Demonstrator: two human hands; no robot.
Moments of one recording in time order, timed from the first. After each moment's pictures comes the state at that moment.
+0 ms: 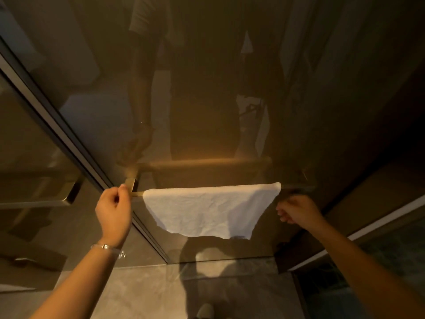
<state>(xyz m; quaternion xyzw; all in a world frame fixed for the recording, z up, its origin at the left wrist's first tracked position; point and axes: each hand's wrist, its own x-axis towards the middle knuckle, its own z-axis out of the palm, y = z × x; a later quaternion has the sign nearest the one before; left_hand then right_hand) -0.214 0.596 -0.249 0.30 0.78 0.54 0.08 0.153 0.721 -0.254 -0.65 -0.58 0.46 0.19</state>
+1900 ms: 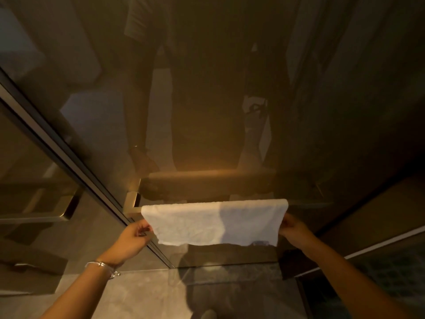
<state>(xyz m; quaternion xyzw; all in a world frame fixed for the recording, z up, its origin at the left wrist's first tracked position) -0.237 0.599 -0.292 0.42 0.71 0.34 0.44 0.111 0.734 -0.289 -0.61 -0.59 0.52 0.02</state>
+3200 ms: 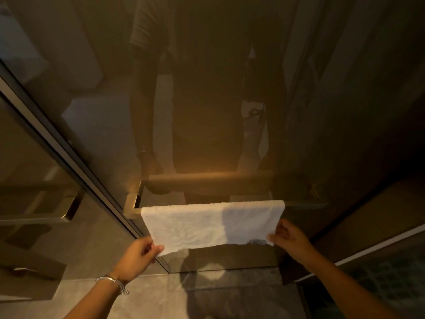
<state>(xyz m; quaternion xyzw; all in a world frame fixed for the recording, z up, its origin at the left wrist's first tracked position) -0.225 0.574 -0.318 0.47 0.75 0.26 0.39 0.135 0.712 -0.305 -0.56 -0.57 0.57 0.19</state>
